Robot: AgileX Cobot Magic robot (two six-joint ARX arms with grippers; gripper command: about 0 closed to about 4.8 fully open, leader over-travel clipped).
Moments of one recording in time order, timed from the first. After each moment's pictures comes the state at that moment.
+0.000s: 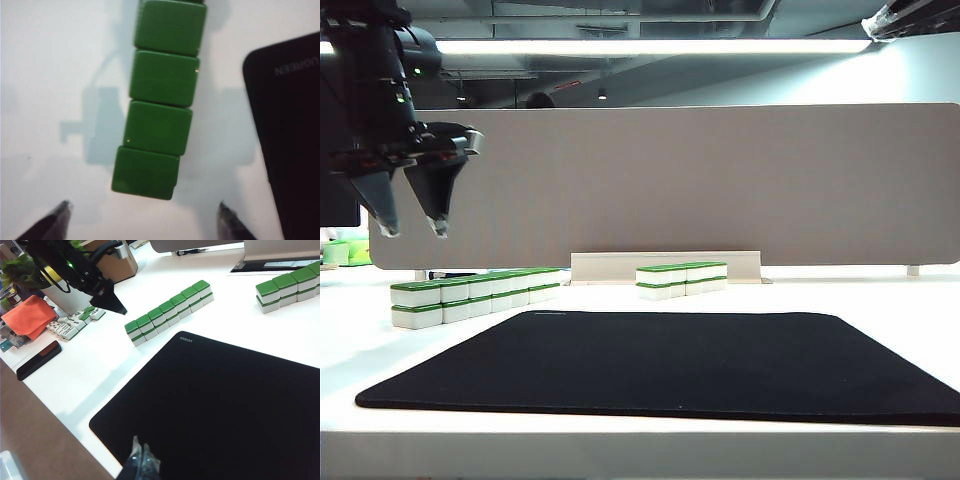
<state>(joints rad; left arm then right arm) -0.10 1.94 1.77 -1.04 0.09 0.30 0.26 0.61 0.55 -0.26 -0.55 0.24</state>
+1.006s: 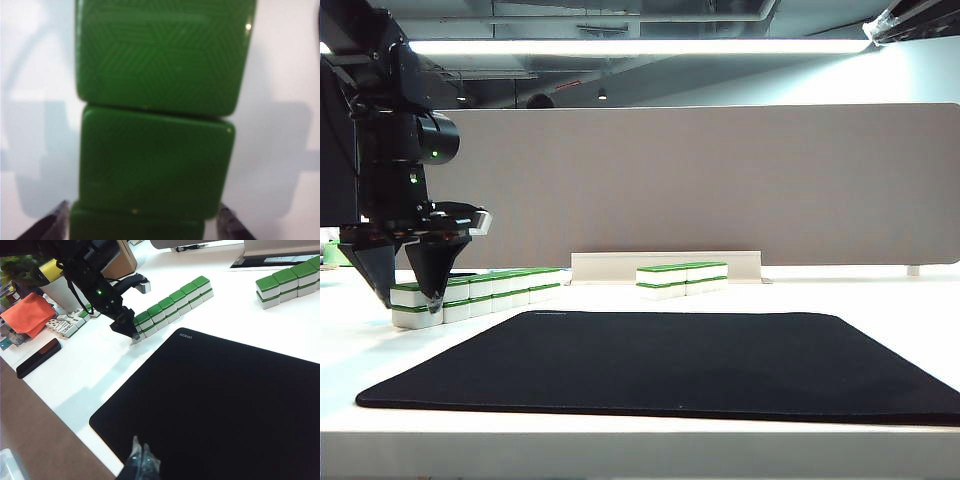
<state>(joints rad) -0.10 2.13 1.77 -1.03 0.05 0.34 0.26 0.61 0.55 -0.27 -0.55 0.24</state>
